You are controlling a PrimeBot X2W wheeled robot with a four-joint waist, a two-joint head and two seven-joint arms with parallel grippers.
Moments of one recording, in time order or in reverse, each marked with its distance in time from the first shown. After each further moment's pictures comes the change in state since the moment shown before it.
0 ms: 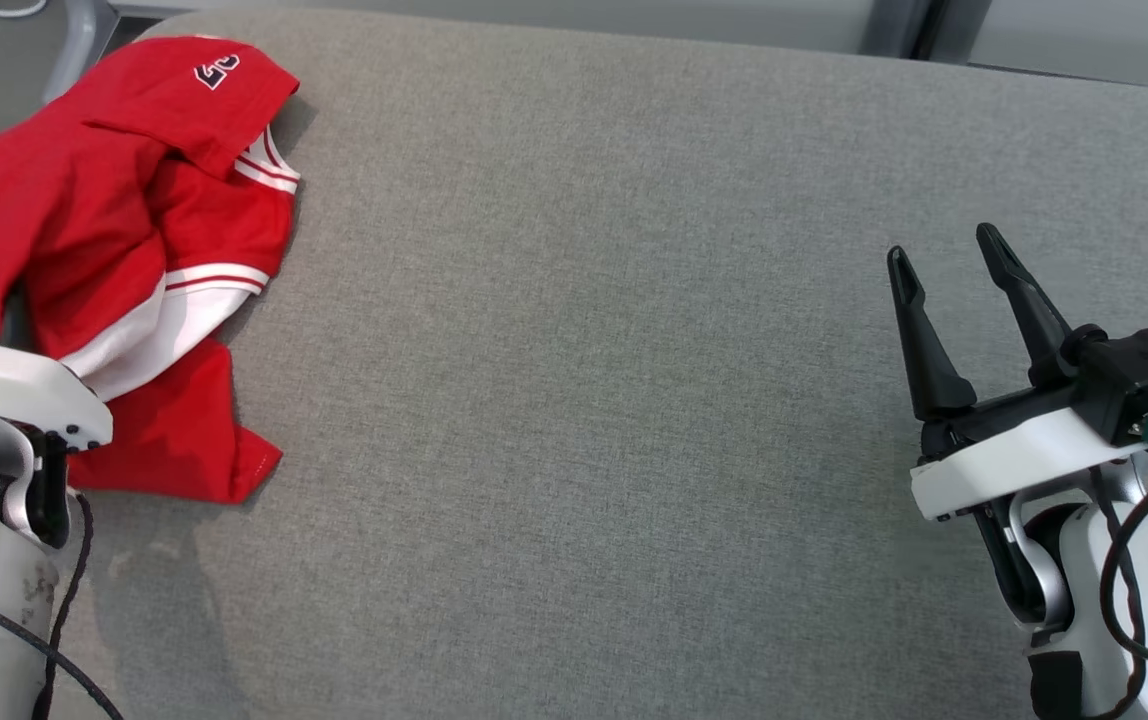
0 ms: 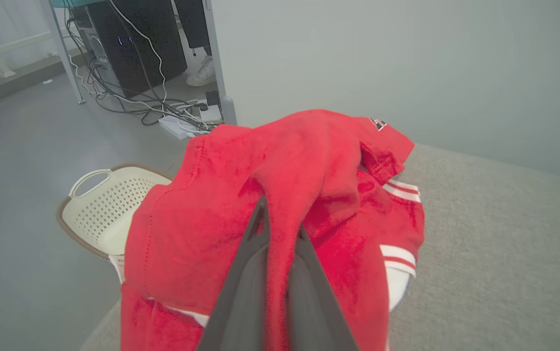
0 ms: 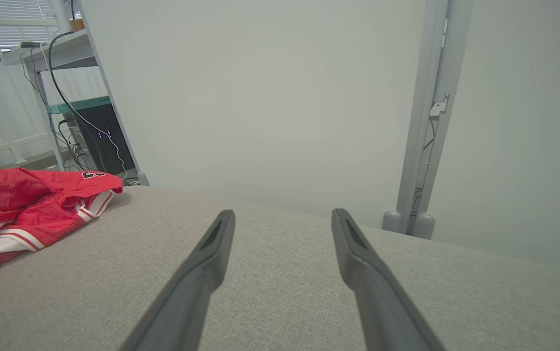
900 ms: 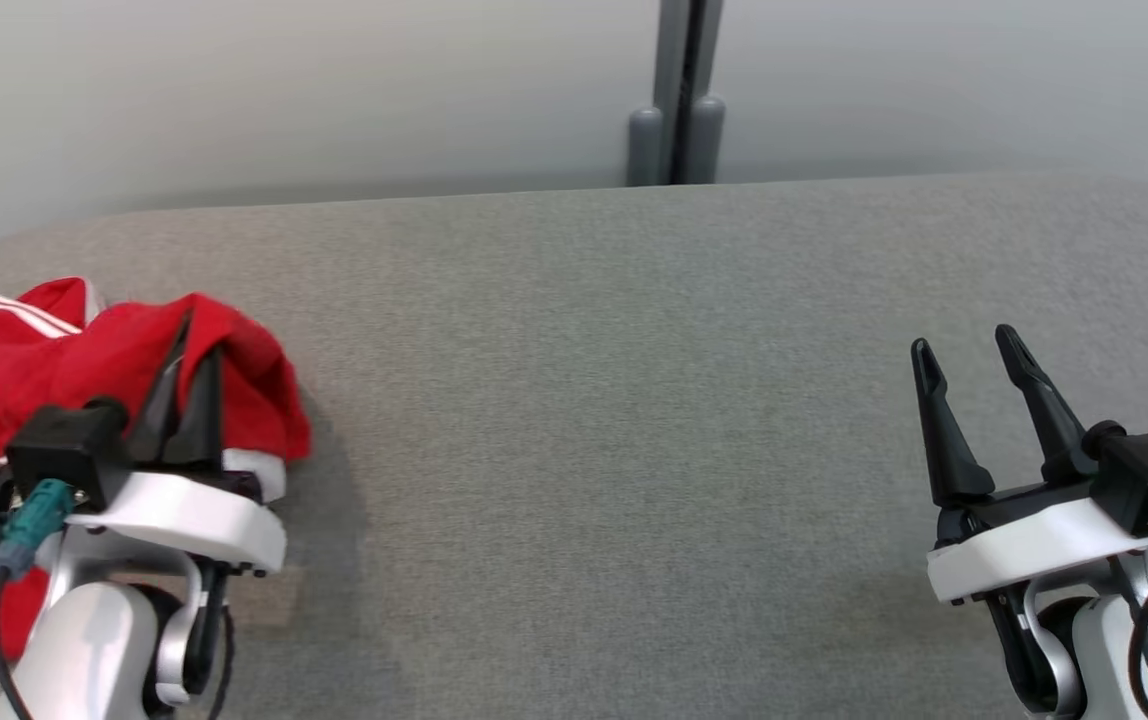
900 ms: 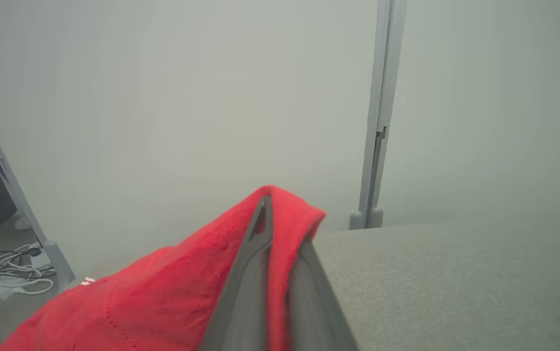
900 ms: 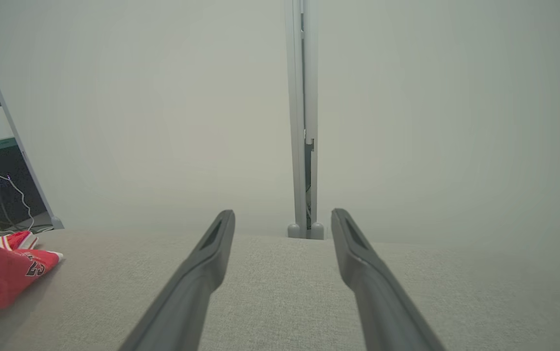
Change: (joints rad) left arm 0.497 -0.003 -0.073 -0.962 0.129 0.192 0.174; right arm 0.172 0.032 -0.058 -0.042 0.032 0.000 -0.010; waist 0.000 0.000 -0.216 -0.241
